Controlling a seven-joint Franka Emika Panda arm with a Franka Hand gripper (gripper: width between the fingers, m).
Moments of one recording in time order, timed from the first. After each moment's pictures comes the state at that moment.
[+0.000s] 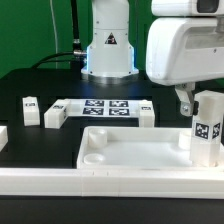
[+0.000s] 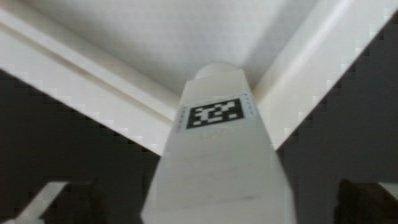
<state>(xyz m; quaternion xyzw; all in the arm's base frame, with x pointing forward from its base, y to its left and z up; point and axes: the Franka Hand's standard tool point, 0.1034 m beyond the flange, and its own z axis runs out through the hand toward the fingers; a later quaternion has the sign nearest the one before) 0.635 0.104 0.108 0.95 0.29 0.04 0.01</state>
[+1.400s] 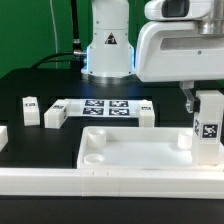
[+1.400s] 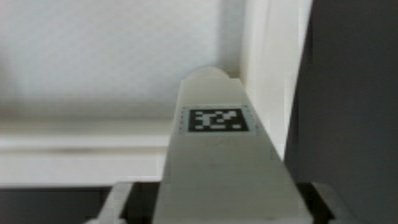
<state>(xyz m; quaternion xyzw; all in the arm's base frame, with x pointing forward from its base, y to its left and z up) 0.632 0.102 0.106 1.00 -0.08 0.03 -0.02</state>
